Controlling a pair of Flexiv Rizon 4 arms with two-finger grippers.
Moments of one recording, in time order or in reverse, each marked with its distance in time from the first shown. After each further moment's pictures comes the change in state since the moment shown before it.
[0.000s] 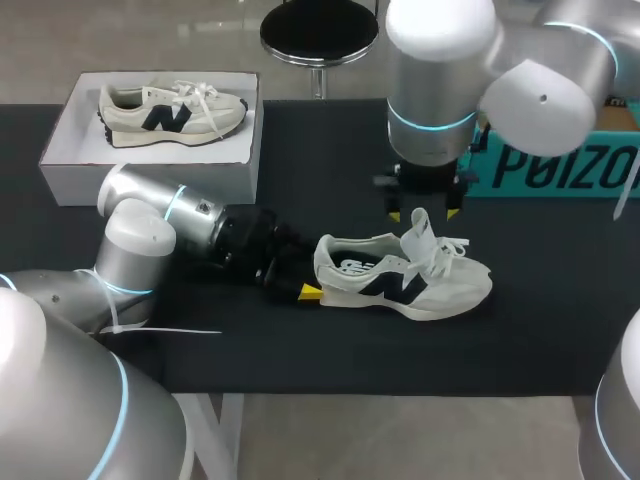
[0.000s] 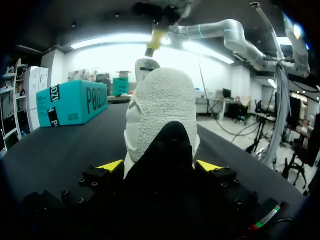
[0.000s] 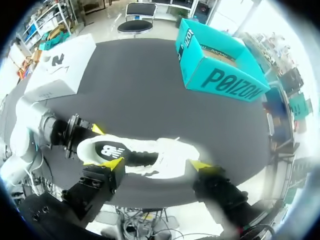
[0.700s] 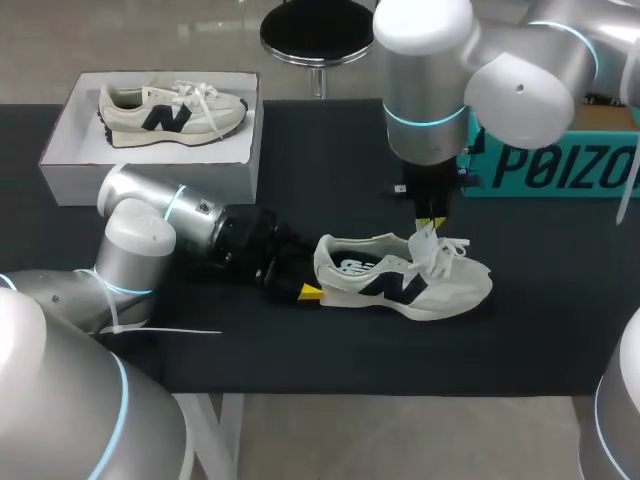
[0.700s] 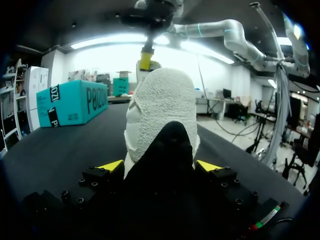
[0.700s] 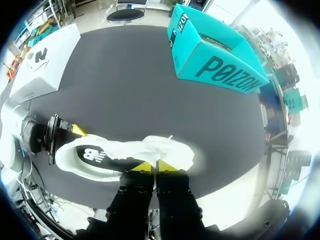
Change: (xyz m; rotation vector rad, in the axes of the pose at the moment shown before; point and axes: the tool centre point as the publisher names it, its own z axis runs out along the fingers) left arm 0.000 0.000 0.000 0.000 0.000 0.000; right arm -0.021 0.002 0.040 0.104 -0.092 0.066
